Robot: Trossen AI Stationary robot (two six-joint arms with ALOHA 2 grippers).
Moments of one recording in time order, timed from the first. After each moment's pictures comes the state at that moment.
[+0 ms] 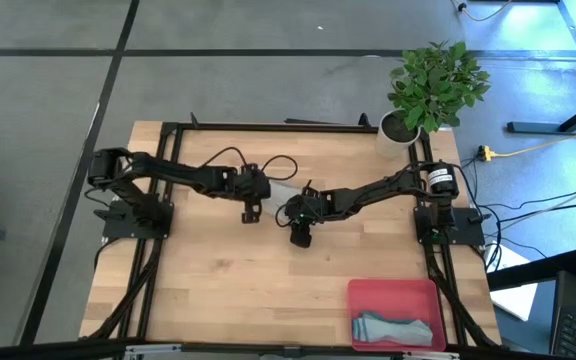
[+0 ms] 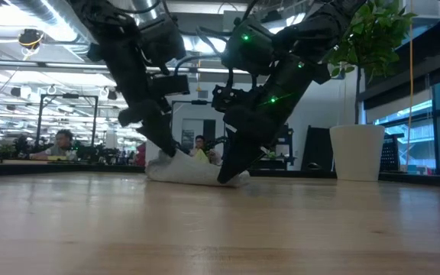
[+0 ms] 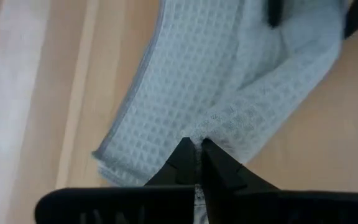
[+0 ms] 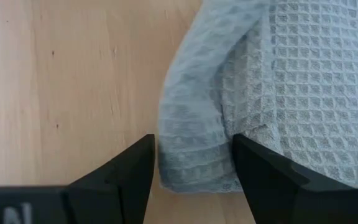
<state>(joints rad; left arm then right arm) 0.16 1.56 0.82 -0.25 -0.17 0.16 0.02 1.98 1.14 -0.15 0.13 0.20</state>
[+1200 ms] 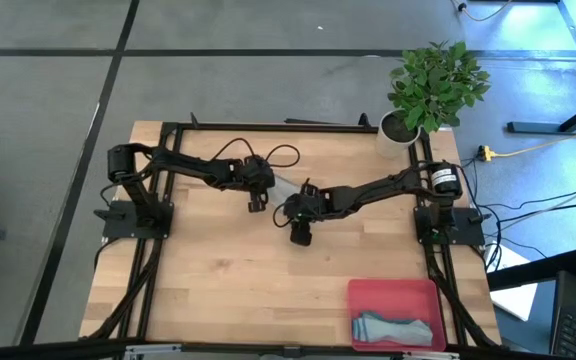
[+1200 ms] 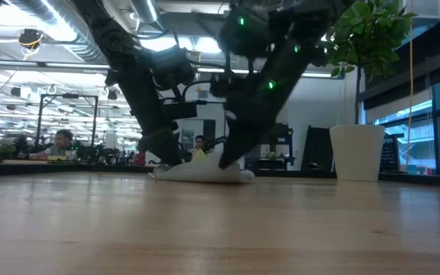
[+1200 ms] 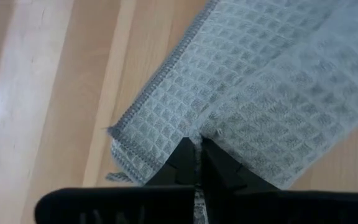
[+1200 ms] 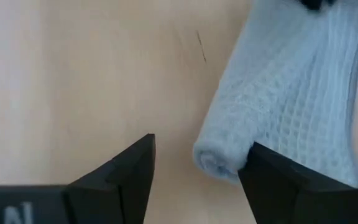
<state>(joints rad) 0.29 1.73 0.82 -0.14 -0.17 0.22 0.04 1.95 1.22 -0.28 0.18 0.15</state>
